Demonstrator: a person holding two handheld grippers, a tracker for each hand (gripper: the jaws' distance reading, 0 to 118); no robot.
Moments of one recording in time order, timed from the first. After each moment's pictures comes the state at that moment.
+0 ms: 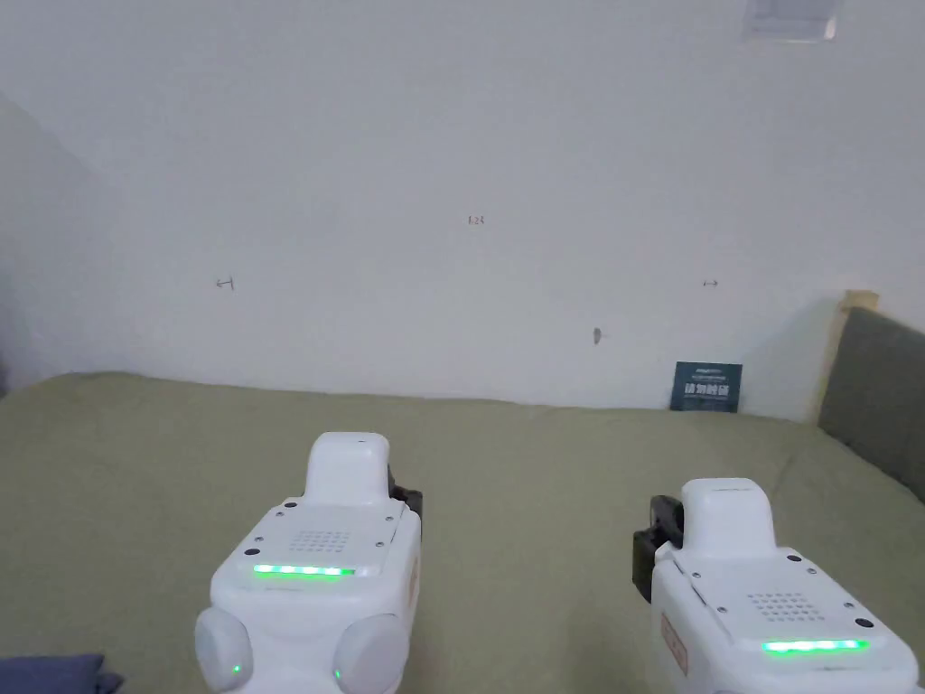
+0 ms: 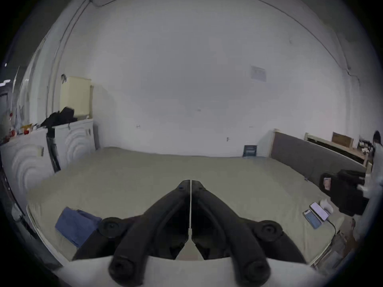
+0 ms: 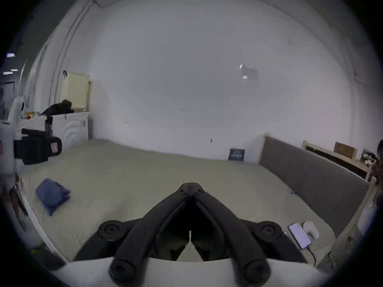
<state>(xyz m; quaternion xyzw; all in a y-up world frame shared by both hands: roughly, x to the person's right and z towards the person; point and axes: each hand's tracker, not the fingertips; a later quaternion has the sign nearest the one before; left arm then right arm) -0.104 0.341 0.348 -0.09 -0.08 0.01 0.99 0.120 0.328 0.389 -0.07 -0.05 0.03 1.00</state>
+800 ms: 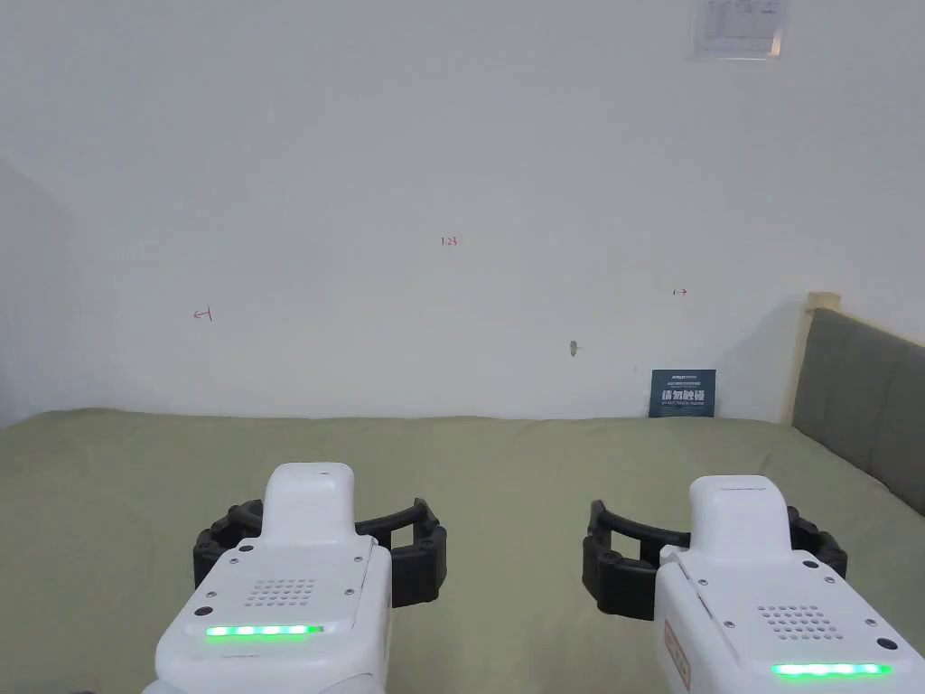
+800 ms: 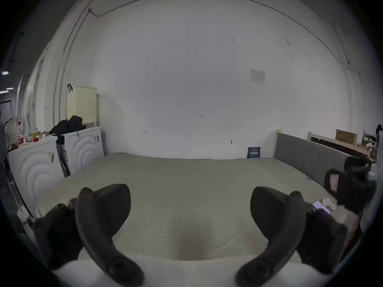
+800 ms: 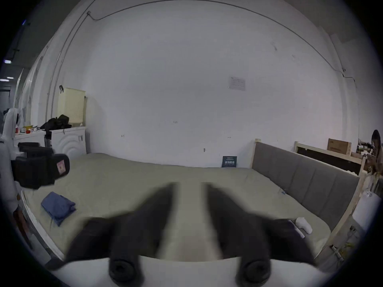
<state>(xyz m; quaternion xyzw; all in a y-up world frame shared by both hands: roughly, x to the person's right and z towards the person) -0.118 0.352 0.385 -0.08 -0.05 0.00 1.00 0.110 0.348 0.424 -0.02 -0.08 0.02 1.00</state>
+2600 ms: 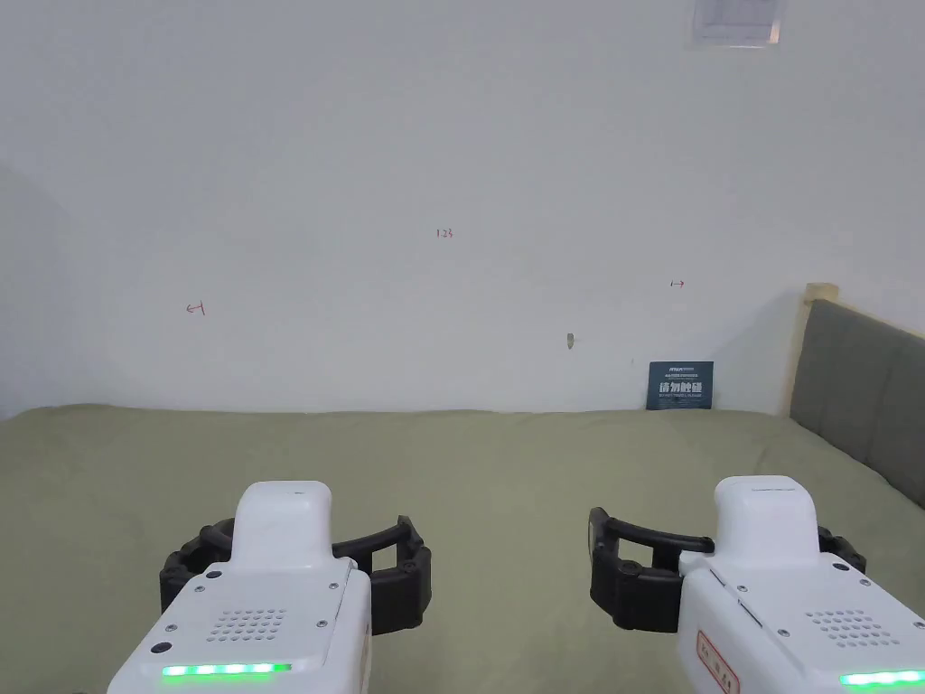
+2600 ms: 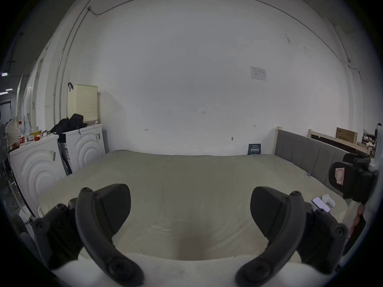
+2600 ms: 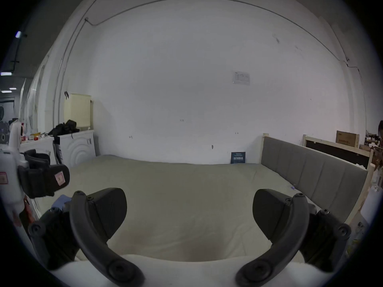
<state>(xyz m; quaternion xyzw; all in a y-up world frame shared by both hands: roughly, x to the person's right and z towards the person) -0.128 0.351 0.394 -0.09 -0.05 0.00 0.99 0.130 0.348 0.427 -0.04 -0.03 -0.01 1.00</state>
